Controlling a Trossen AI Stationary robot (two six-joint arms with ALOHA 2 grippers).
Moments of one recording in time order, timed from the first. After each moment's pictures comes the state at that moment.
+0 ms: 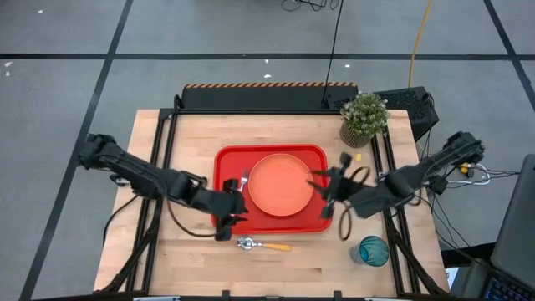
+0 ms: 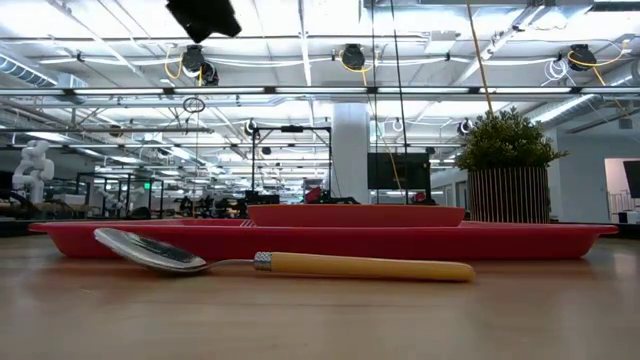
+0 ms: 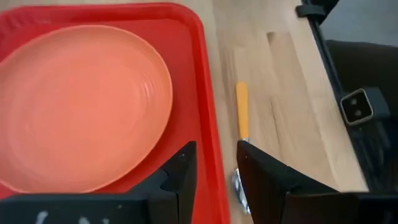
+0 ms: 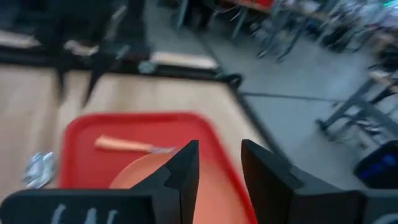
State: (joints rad) left arm -0.37 1.44 1.15 -0.53 -0.13 -0.26; right arm 0.49 1.18 1.11 -0.47 0.89 0.14
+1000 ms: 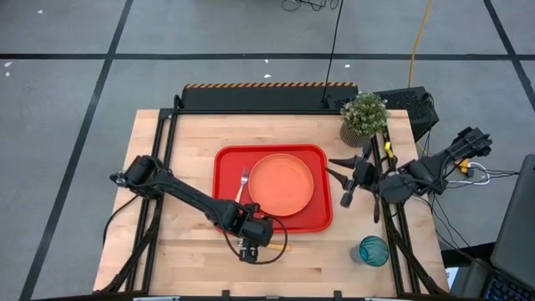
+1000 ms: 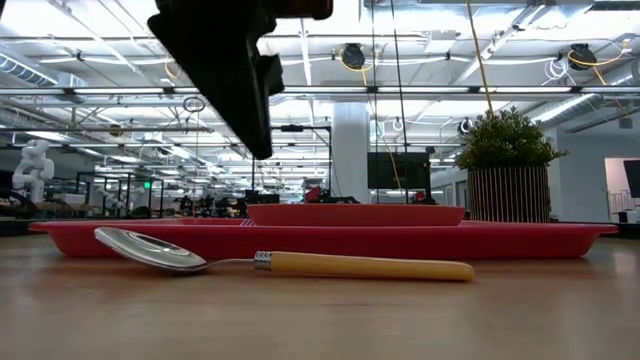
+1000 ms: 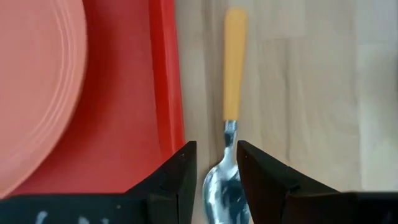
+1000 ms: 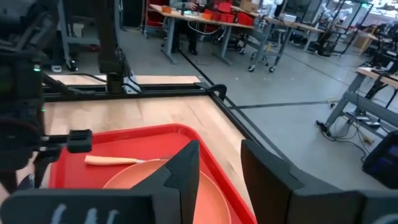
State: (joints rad) left arm -0.41 1.94 1.48 -0.71 -0.03 -0.35; right arm 0.51 0.90 0.89 -0.38 0.94 0.16
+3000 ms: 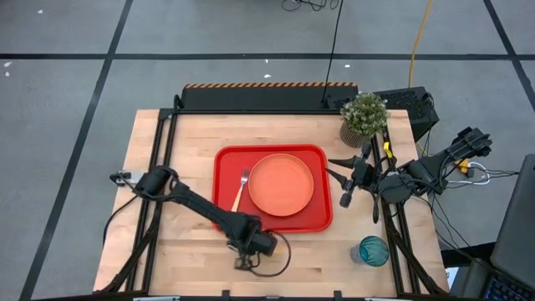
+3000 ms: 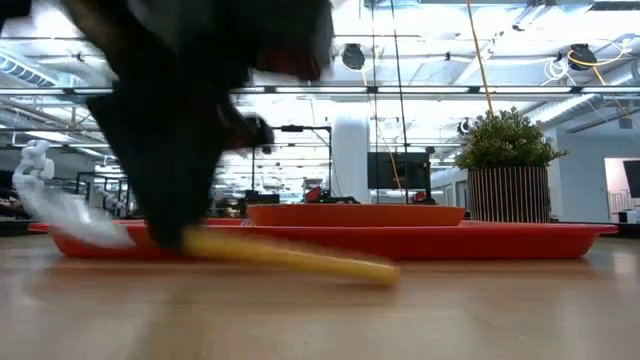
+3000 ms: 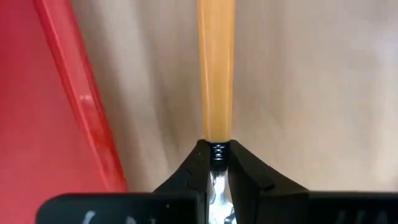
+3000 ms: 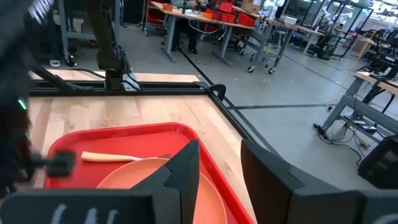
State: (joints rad) left arm -0.44 2.10 1.57 -0.84 0.11 -0.29; right arm 0.51 0.90 0.89 -0.38 0.94 0.13
